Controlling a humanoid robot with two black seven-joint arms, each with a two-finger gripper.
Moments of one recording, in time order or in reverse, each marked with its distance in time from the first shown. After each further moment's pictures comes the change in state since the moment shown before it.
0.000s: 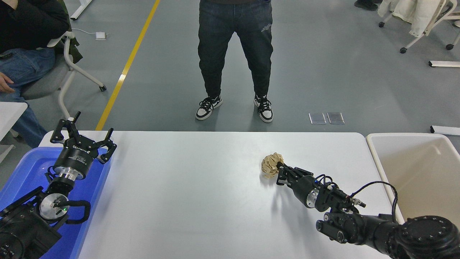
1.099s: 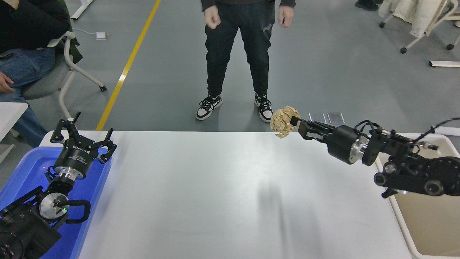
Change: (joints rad) left arm 0.001 0.000 0.000 0.000 0.000 0.000 0.000; right arm 0.531 -0.720 -0.126 0.887 0.035 0.075 0.005
